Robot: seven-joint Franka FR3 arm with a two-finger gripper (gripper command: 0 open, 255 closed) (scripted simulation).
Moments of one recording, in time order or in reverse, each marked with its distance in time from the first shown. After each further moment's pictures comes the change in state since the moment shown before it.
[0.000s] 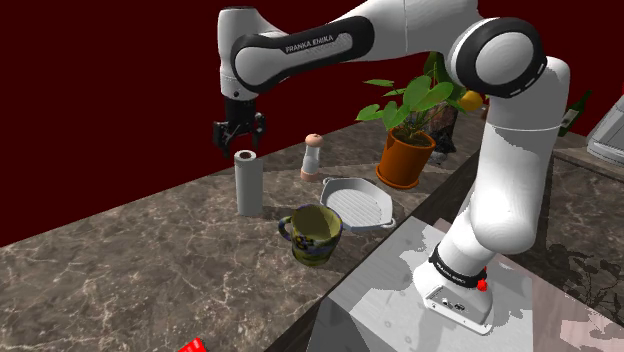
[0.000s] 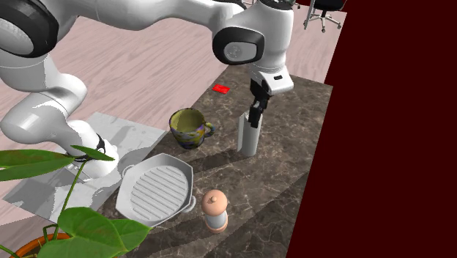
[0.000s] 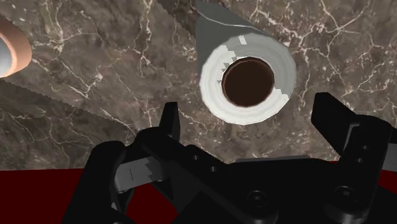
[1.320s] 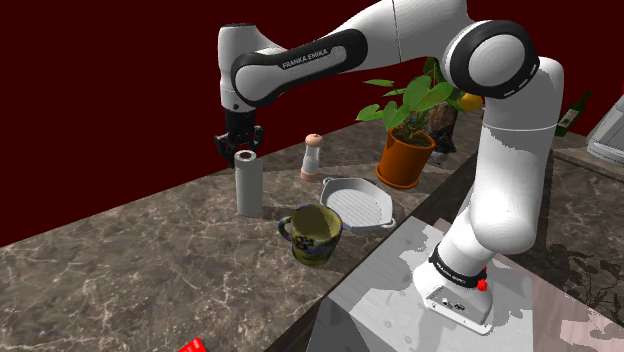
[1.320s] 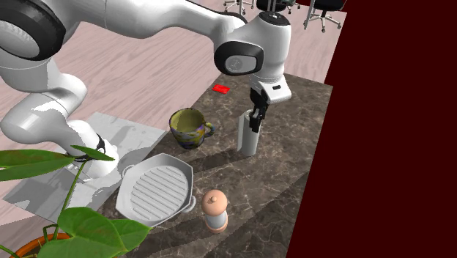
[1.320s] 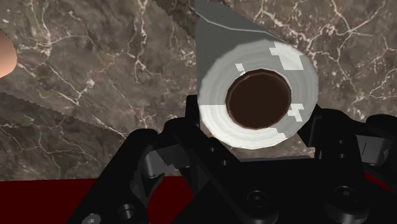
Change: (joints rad) arm 0.002 0.027 -0.003 -0.038 -0.008 0.064 0.005
